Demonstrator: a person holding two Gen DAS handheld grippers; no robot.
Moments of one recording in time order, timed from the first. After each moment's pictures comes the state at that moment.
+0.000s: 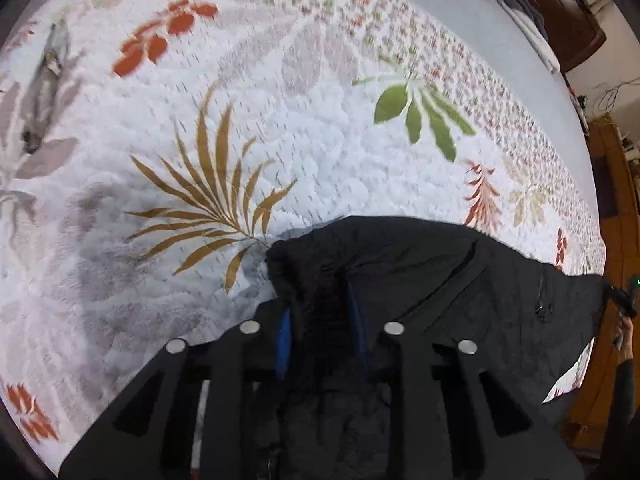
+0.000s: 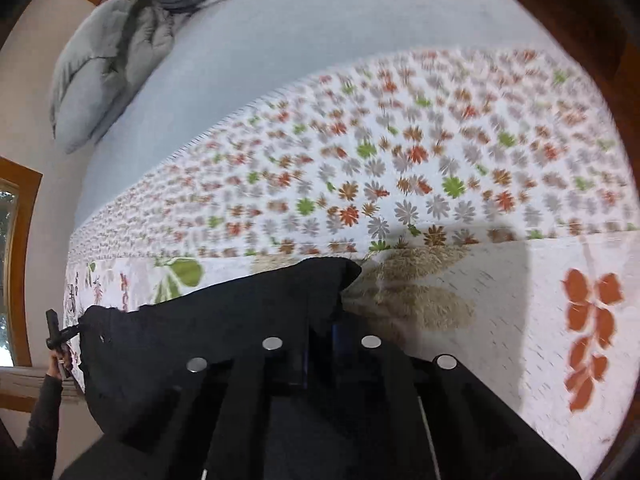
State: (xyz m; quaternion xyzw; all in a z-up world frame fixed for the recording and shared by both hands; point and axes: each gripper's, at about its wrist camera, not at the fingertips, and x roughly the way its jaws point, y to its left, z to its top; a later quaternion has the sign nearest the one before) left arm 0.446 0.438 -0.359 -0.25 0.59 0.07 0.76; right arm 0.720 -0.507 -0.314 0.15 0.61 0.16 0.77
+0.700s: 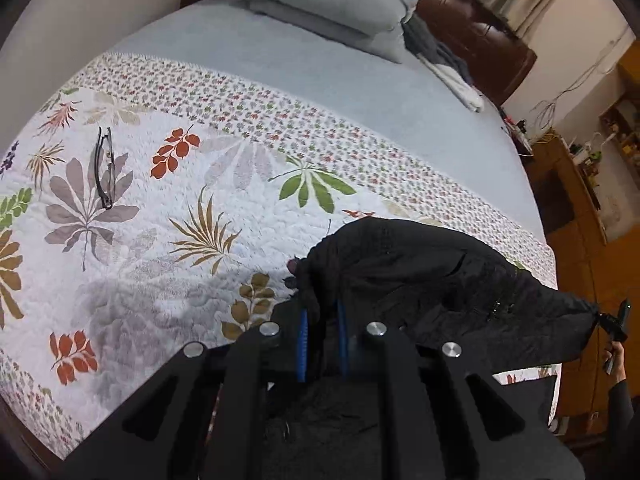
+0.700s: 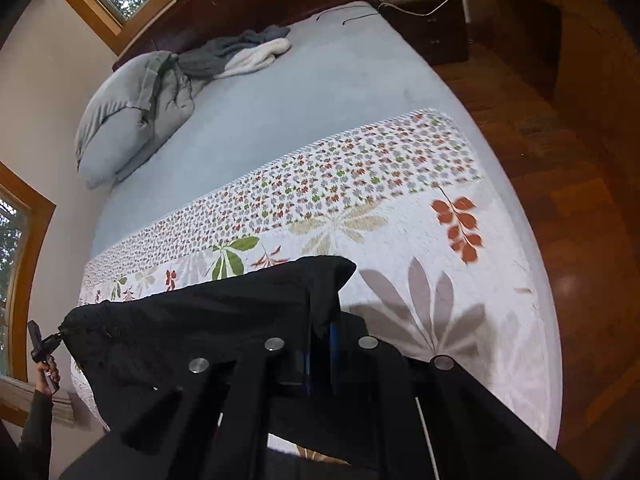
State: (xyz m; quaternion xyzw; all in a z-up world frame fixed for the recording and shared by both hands) left arm 0.367 0.395 -0.193 -0.23 0.48 0.03 0.85; right arm 0.541 -0.558 -0.167 0.17 0.52 0.11 0.83
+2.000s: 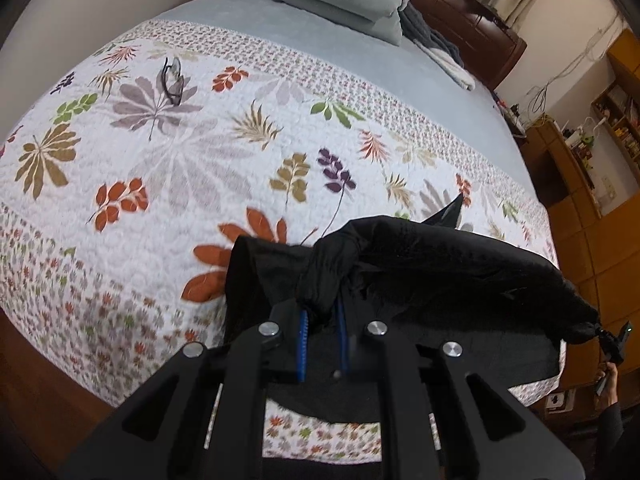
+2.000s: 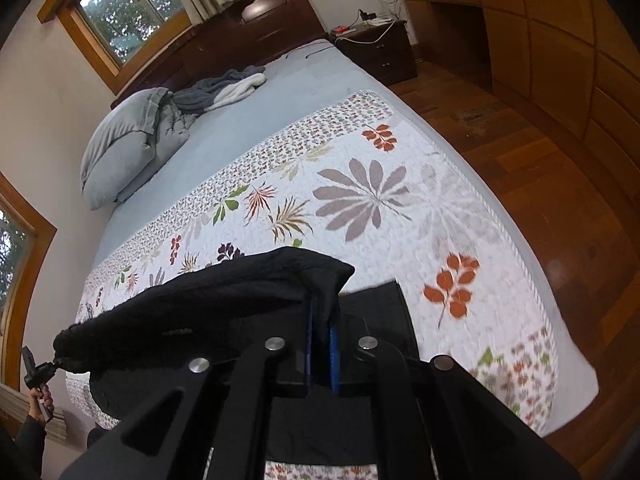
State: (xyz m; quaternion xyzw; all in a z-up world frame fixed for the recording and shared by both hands) left arm 0.176 0.377 -0.215 -0.23 0.49 0.03 0.84; right arm 0.274 -0.576 -0.187 0.22 0.45 0.04 0.87
